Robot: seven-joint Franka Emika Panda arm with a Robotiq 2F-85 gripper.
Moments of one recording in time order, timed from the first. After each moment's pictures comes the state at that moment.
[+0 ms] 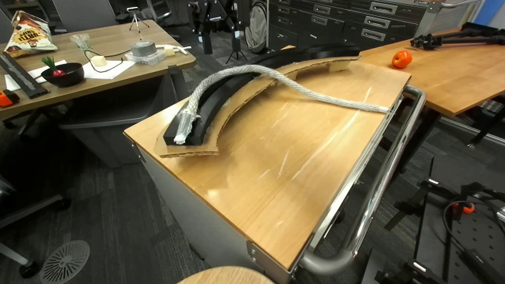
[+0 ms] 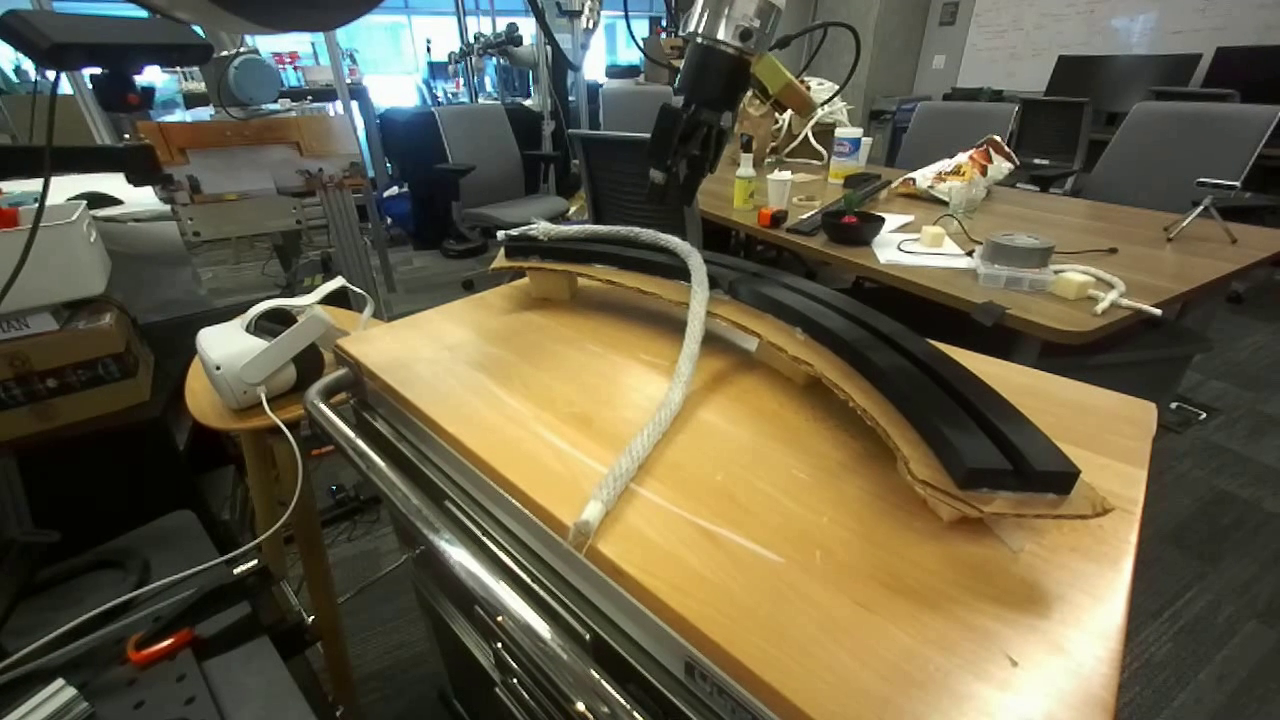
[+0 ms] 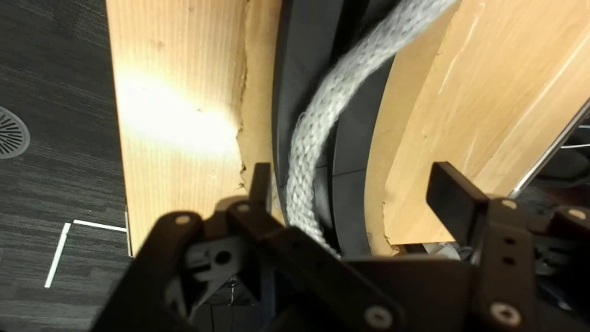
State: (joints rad) arm -0.03 0.91 0.07 -0.71 0.16 1.39 -1.70
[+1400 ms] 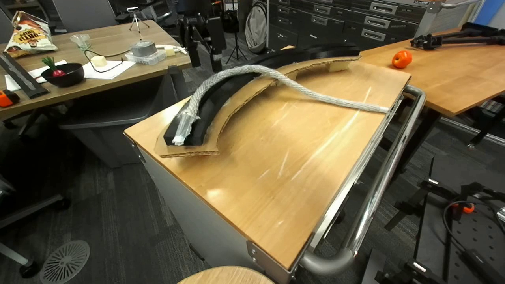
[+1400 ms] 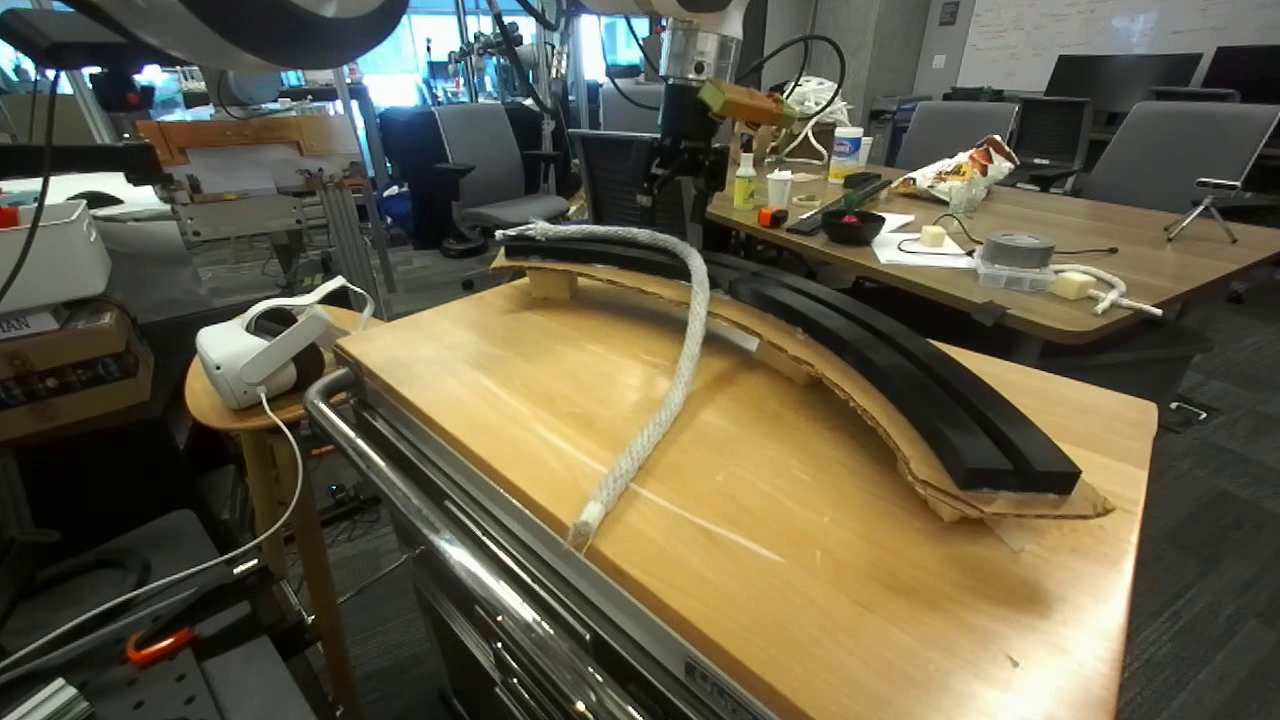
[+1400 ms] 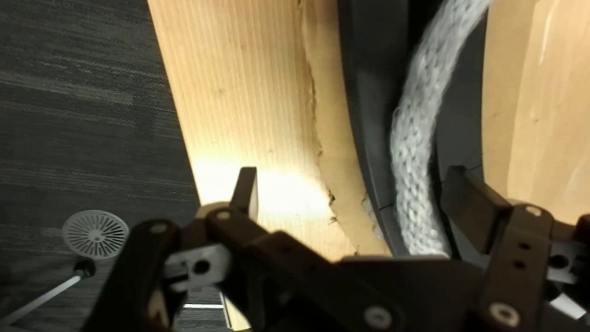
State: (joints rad) arm 0.08 0.97 0.02 -0.71 0.05 1.54 -1.37
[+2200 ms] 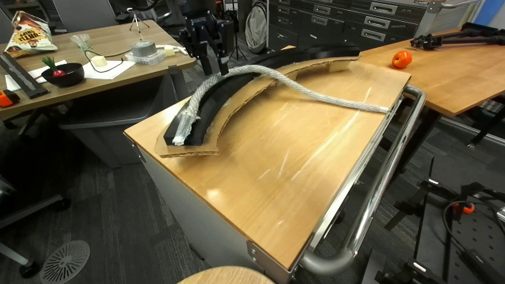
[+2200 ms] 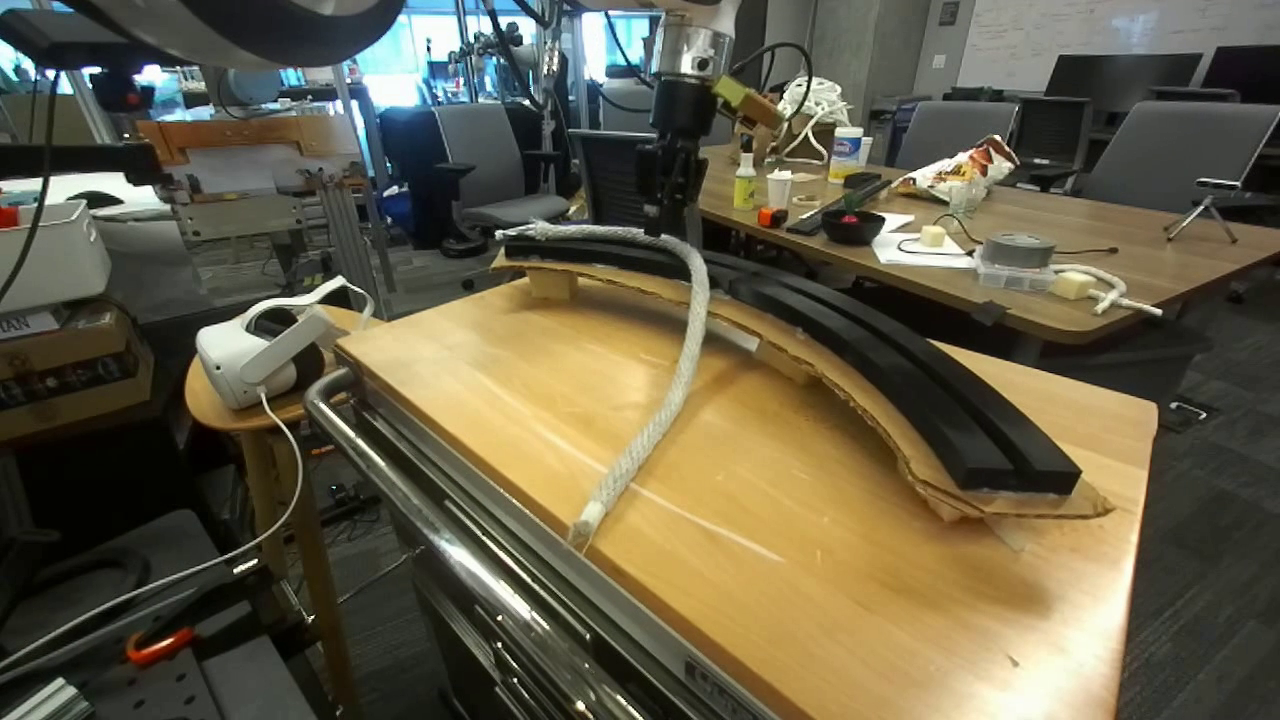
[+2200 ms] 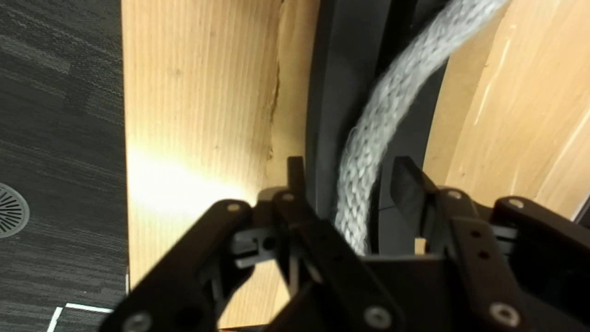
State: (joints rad) arm 0.09 0.96 0.02 -0.70 0.00 1.45 -1.62
